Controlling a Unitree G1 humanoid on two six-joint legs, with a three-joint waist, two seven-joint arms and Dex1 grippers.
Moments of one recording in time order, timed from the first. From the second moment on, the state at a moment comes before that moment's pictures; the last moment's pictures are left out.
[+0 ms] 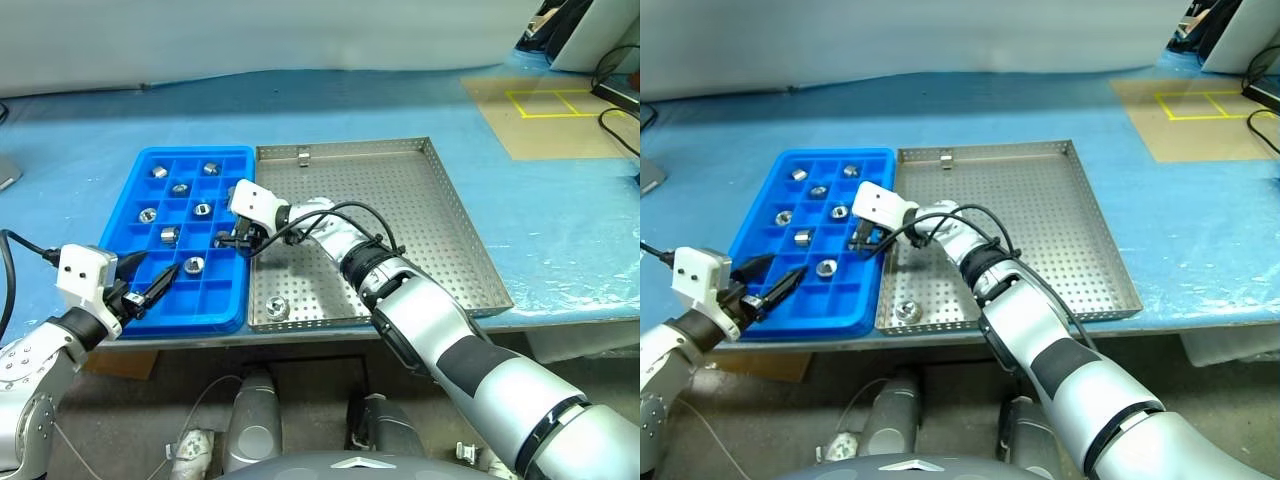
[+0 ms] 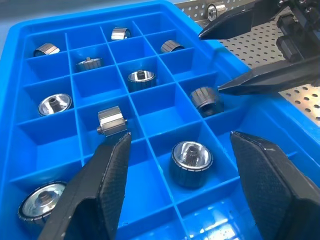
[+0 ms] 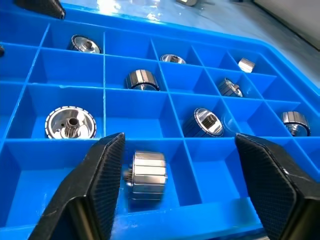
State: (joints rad) left arm 0.23 0.56 0.47 -0.50 -0.52 0.53 -0.56; right arm -1.20 0.16 0.28 1.25 -0.15 -0.31 0.73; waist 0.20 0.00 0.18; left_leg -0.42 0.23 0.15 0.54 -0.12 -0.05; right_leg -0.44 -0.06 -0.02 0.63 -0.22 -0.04
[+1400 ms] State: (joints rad) left arm 0.16 0.70 0.28 -0.48 -0.50 0.60 -0.67; right arm -0.72 -0.17 0.47 0.48 0.00 0.13 1.30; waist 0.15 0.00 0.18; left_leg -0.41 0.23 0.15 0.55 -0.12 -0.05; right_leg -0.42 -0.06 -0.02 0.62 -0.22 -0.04
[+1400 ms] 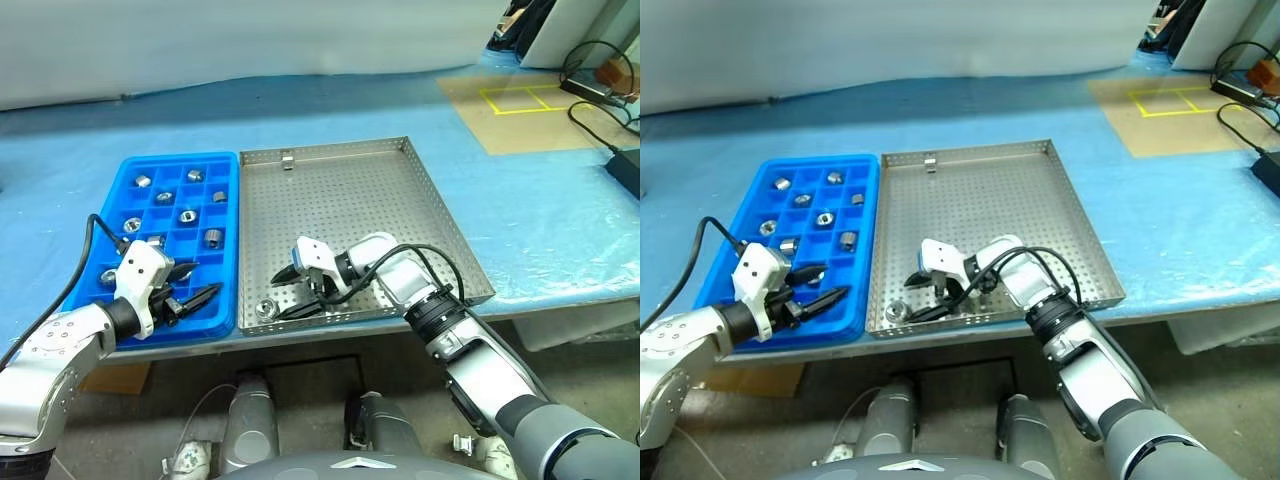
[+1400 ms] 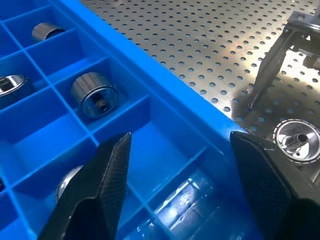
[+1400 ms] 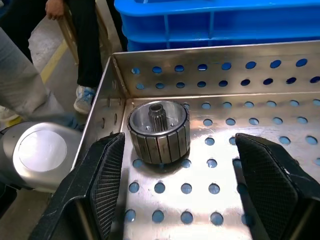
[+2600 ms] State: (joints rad) left arm 0.08 0.69 0.31 -0.43 -0.51 0.57 -0.64; right arm -0.87 -0.16 0.36 0.54 0.04 0.08 1.28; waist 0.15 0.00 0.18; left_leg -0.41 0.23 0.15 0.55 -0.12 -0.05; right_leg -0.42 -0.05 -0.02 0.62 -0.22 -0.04
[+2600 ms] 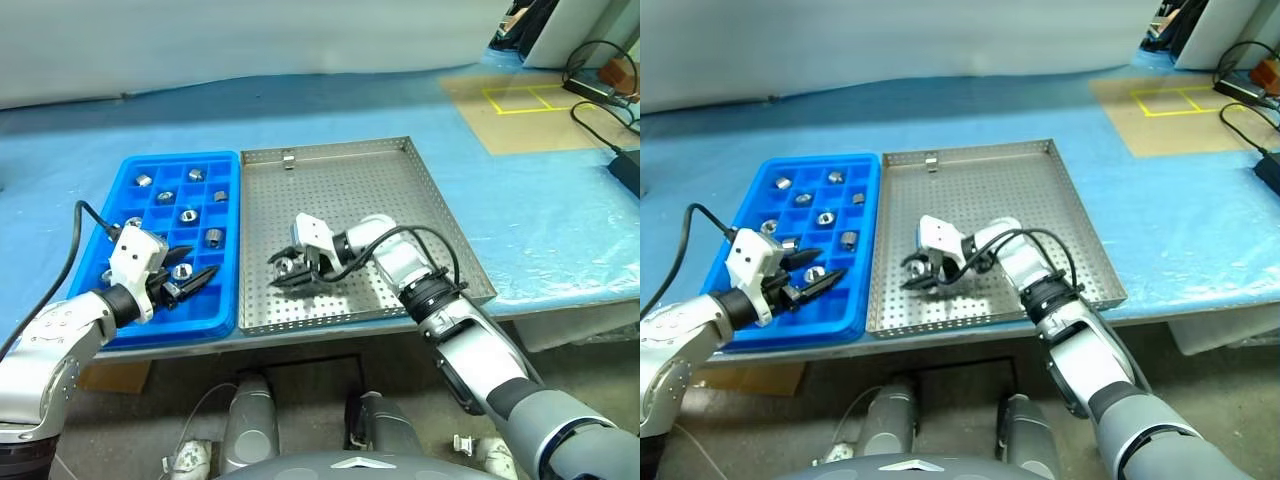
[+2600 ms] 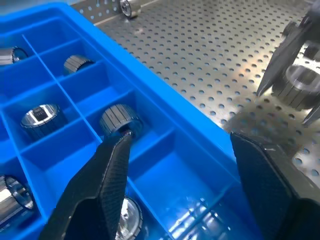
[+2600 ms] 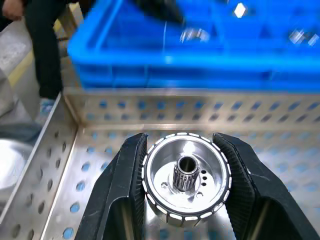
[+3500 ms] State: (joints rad) left arm 0.54 0.43 0.61 -0.73 -0.53 0.51 -0.44; right arm -1.12 0.14 0.33 0.96 0.01 -0.17 1.32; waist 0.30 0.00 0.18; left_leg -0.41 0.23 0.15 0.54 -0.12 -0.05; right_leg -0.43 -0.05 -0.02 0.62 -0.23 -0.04
